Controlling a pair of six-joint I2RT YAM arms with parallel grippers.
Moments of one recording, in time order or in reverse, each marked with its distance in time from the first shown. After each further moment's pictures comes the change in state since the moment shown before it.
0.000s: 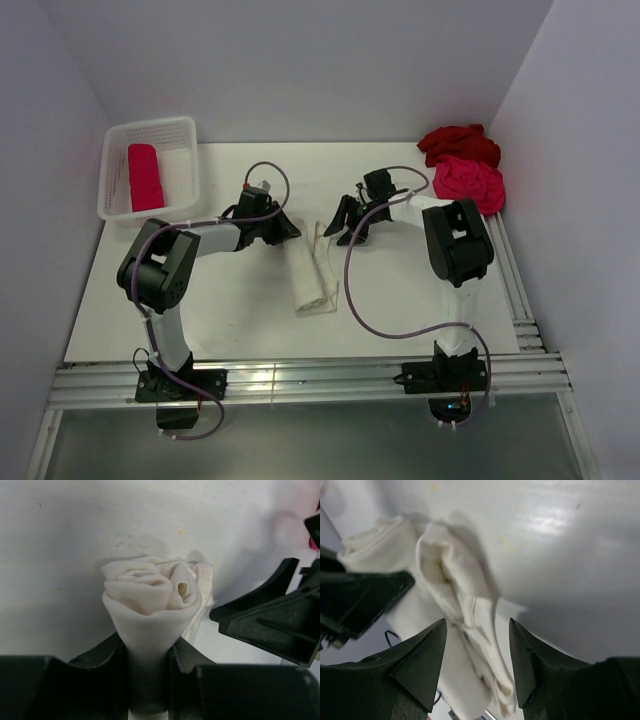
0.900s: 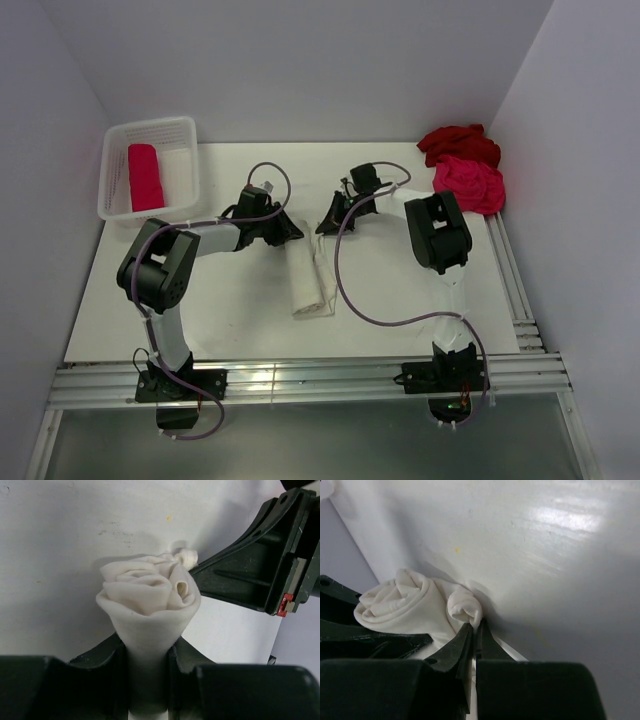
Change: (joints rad) left arm 0.002 0.000 0.000 0.002 0.075 -0.001; right arm 0.032 0.215 0.216 0.011 -0.068 0.004
